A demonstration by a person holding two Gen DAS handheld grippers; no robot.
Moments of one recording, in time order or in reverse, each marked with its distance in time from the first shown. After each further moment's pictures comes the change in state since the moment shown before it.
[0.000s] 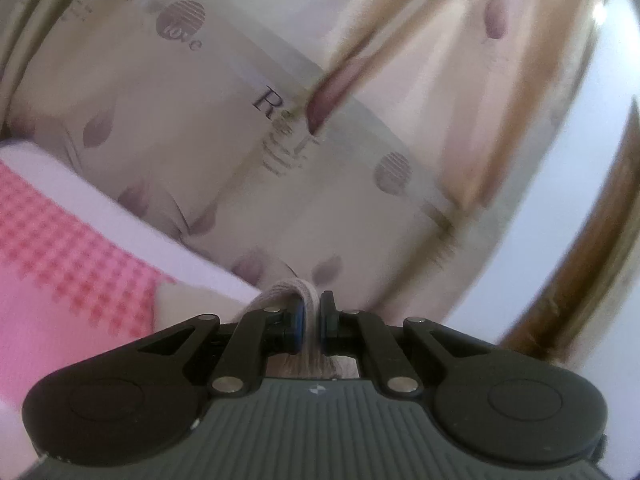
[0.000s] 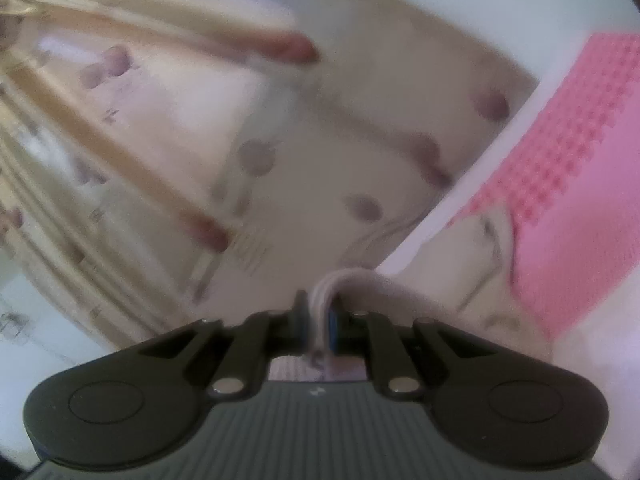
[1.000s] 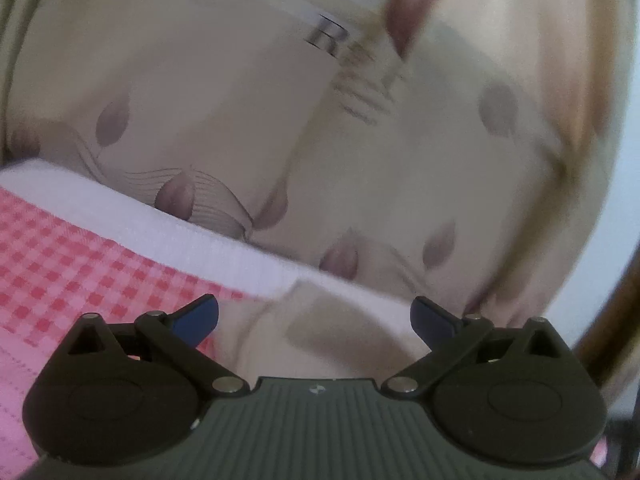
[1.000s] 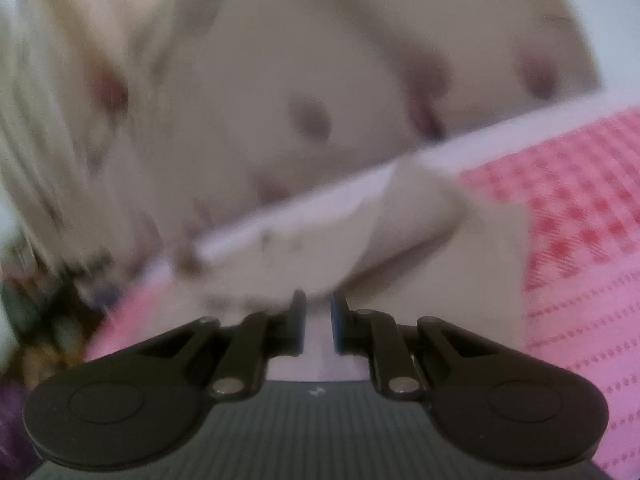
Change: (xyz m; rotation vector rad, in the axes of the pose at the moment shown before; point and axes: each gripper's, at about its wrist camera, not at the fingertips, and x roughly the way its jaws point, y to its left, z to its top) left arm 0.110 0.032 -0.031 0.203 0.066 0.225; right arm 0.164 -0.037 -0.006 -0.427 0.356 -0.239
